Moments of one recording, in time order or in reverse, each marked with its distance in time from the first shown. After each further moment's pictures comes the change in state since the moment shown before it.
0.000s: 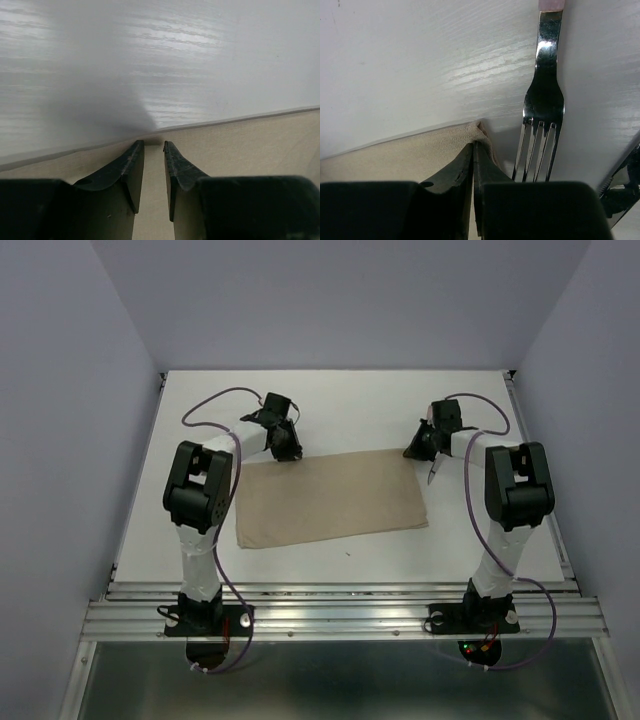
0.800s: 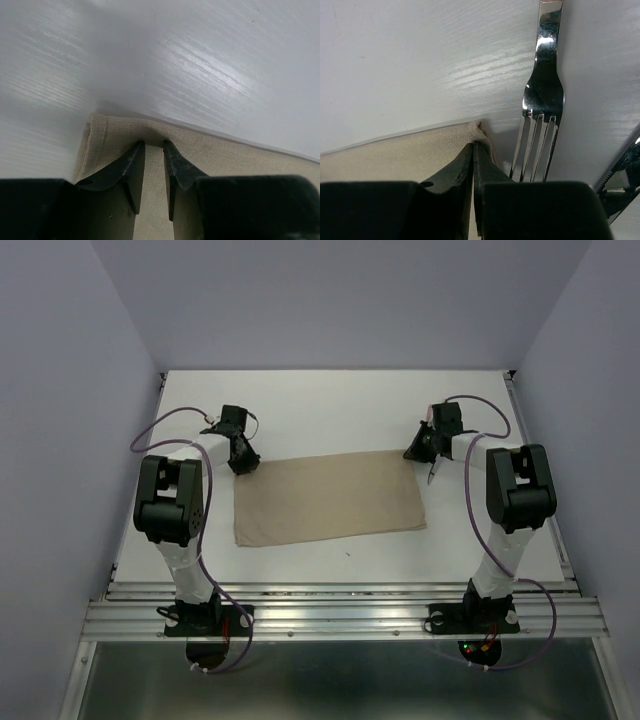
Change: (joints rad) left arm 0.216 -0.193 -0.253 -0.031 -0.190 -0.034; right arm 0.000 -0.029 -0.055 0.050 0.000 -0.005
